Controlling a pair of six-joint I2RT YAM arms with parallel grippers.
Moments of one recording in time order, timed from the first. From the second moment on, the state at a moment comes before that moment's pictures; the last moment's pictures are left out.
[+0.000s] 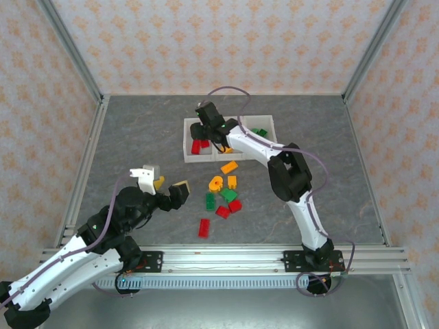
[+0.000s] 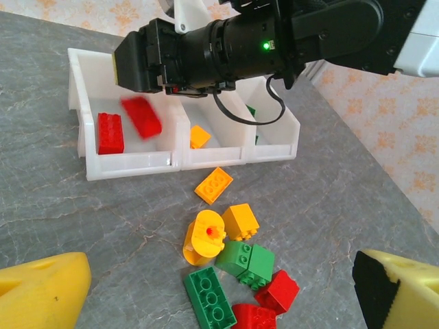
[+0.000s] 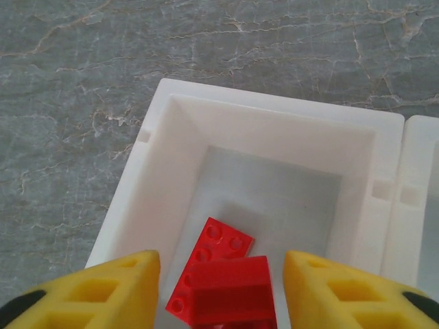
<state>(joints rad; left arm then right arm) -0.78 0.45 0.55 -0.46 -0.26 -0.55 0.71 2.26 1.93 -0.44 0.08 0.39</state>
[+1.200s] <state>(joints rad) -0.79 1.21 0.77 -0.45 -0.20 -0.49 0.63 1.30 1.08 -0.51 0.23 0.51</state>
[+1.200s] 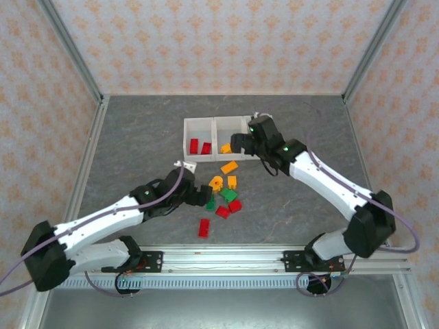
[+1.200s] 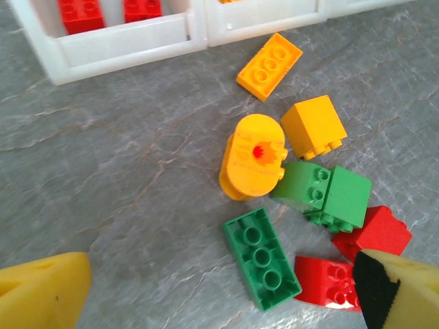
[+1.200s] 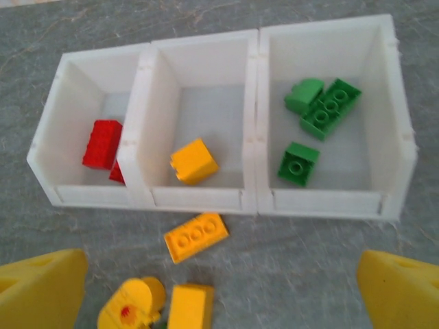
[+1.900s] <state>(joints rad) -0.73 1.63 1.03 -0.49 -0.13 -0.39 0.63 0.90 0.77 -0.44 0.45 0.59</state>
